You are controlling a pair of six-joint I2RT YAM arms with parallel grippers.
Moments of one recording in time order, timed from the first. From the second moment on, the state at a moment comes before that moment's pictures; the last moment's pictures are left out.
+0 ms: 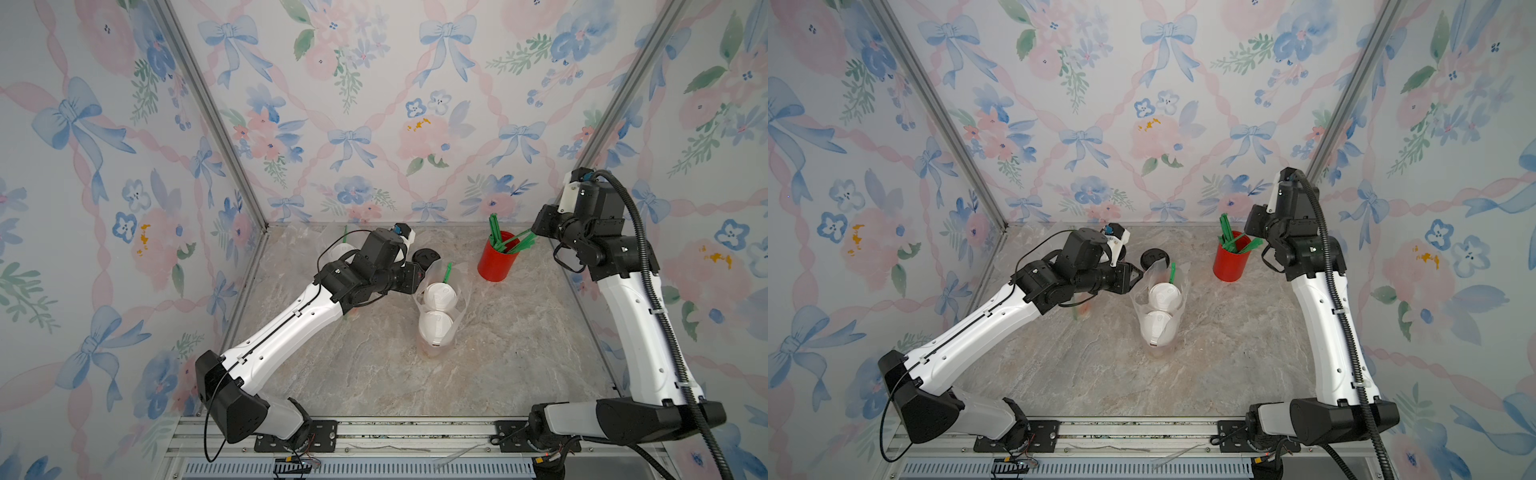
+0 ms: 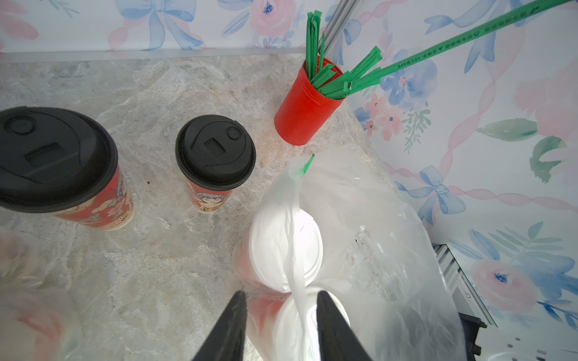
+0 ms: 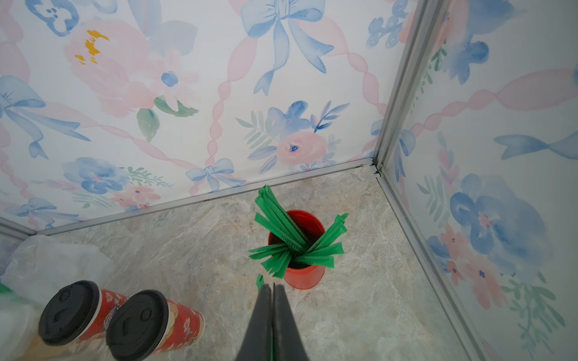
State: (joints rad) left arm -0.75 1.42 1.48 -0.68 0.09 -0.45; right arm 0.11 1.36 1.75 -0.84 0.12 0.24
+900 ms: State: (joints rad) left arm -0.86 1.30 1.36 -0.78 0.11 -0.53; right arm 0.76 1.35 2.08 -1.34 0.01 0.23
